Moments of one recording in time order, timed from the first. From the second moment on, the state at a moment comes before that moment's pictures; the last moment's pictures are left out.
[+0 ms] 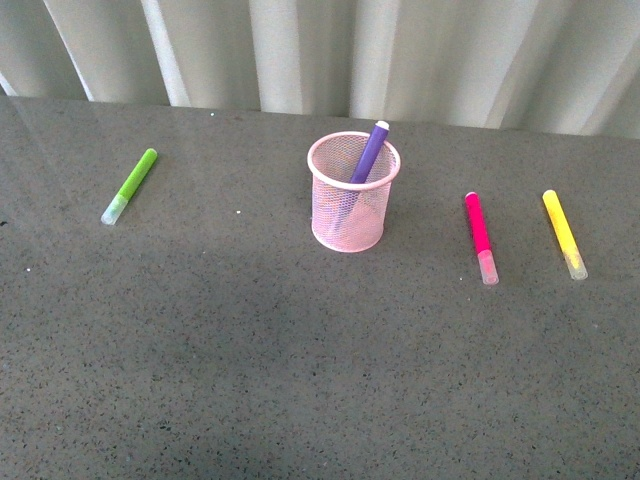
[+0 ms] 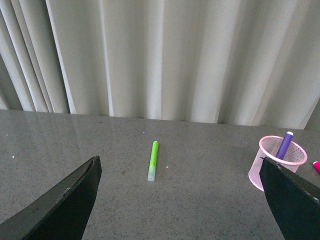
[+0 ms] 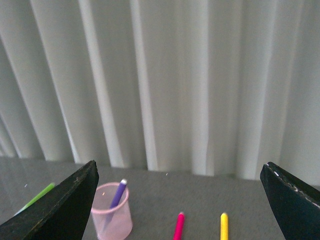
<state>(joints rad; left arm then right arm) 0.00 0.00 0.01 0.00 0.00 -0.01 0.09 0.62 0.15 0.65 -0.01 0.10</state>
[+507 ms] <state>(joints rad) 0.00 0.00 0.01 0.00 0.00 0.00 0.03 2.15 1.21 0.14 0.12 0.12</state>
